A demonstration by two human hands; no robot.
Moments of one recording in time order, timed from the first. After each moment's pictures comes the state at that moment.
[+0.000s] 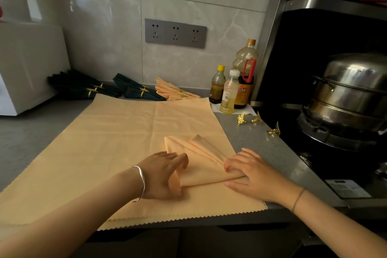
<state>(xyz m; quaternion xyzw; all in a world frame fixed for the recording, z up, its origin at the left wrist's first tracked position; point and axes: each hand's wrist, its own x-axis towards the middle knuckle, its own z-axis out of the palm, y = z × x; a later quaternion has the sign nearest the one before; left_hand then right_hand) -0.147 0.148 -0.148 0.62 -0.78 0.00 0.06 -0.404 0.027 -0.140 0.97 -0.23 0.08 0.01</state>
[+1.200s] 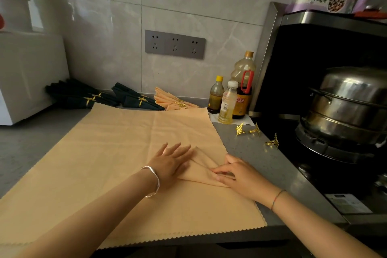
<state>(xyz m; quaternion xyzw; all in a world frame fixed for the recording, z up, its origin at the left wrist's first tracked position) -0.139 0.088 -0.161 0.68 -0.73 0.01 0.08 -0.366 0.013 -0.136 0.94 -0.31 0.12 -0.11</state>
